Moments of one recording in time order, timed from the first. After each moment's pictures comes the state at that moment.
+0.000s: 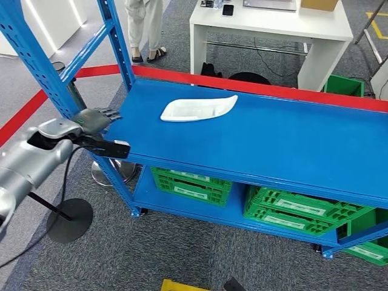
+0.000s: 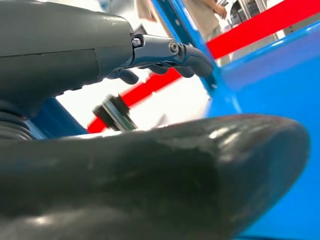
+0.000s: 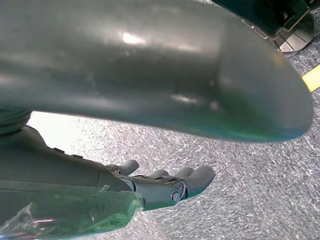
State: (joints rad) left arm -0.93 0.45 -0.74 -0.63 -1.05 -0.24 -0.28; right arm -0.14 0.17 -0.31 -0.21 1.36 -0.19 0.18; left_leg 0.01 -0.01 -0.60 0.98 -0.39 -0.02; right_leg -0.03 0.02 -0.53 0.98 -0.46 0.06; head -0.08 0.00
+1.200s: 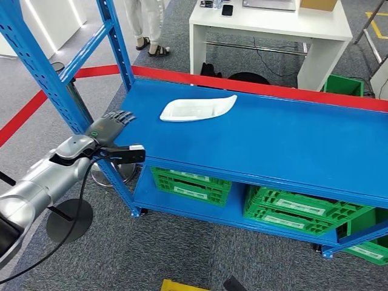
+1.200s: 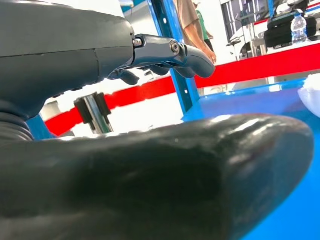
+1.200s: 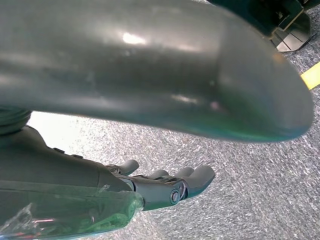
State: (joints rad) left arm -0.84 0.36 -0.82 -0.53 -0.82 0.14 -0.19; right arm -0.14 0.17 -0.29 -0.21 1.34 -0.19 0.18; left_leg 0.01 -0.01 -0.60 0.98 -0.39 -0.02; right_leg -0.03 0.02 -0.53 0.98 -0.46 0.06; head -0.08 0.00
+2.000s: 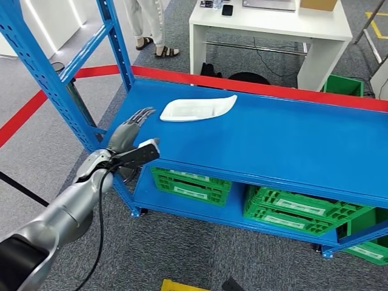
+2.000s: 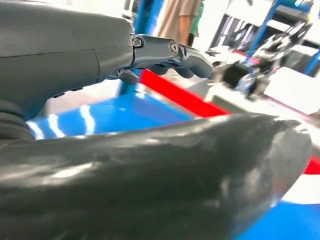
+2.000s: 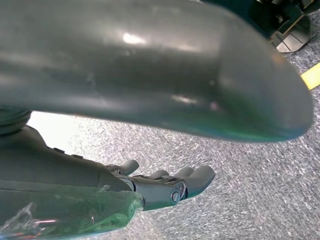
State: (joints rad) left arm -0.61 0.16 -0.45 -0.74 -0.60 0.24 -0.41; right arm -0.14 0.17 -0.26 -0.21 1.34 -0.19 0.18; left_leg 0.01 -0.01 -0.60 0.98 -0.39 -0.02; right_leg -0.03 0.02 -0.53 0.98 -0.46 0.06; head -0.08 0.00
